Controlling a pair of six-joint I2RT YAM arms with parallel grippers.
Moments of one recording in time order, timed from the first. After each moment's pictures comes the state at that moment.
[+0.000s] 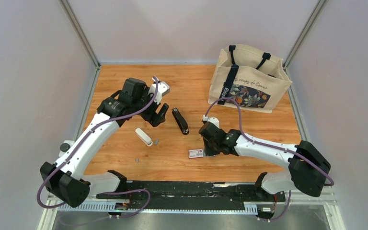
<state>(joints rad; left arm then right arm) -0.48 1.22 1.24 -0.82 0.26 0.25 0.94 1.33 0.77 -0.51 0.17 0.70</state>
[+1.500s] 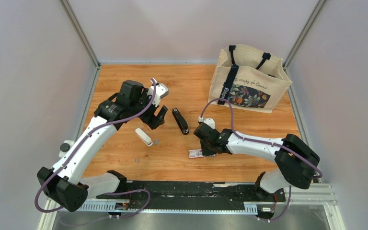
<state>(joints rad) -0.48 1.17 1.22 -0.83 0.28 0.27 0.96 1.47 0.81 -0.46 0.20 0.70</state>
